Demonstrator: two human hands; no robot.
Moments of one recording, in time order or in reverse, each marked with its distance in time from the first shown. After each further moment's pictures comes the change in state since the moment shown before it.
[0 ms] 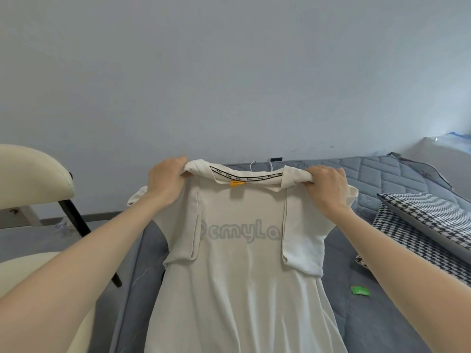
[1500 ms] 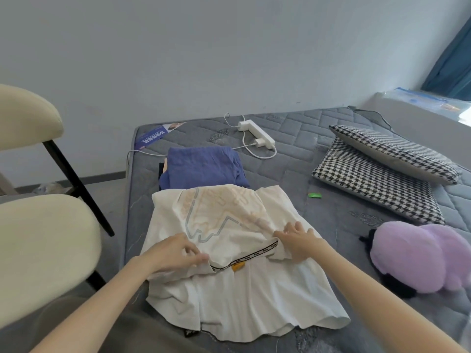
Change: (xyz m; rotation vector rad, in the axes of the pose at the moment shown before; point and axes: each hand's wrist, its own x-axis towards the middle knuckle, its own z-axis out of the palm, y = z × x) left_hand -0.326 0.002 0.040 -0.241 -0.928 0.060; right_hand -0.326 0.017 -0.007 -0.256 -1.106 -0.185
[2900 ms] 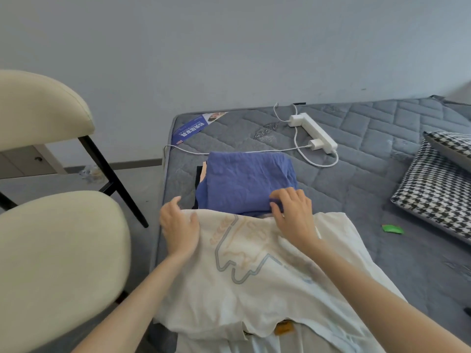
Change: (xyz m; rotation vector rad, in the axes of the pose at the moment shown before) left_hand 0.098 -0.053 -0.055 -0.417 0.933 -0.501; right_hand 0.153 -0.092 -0.096 0.565 0.944 -0.165
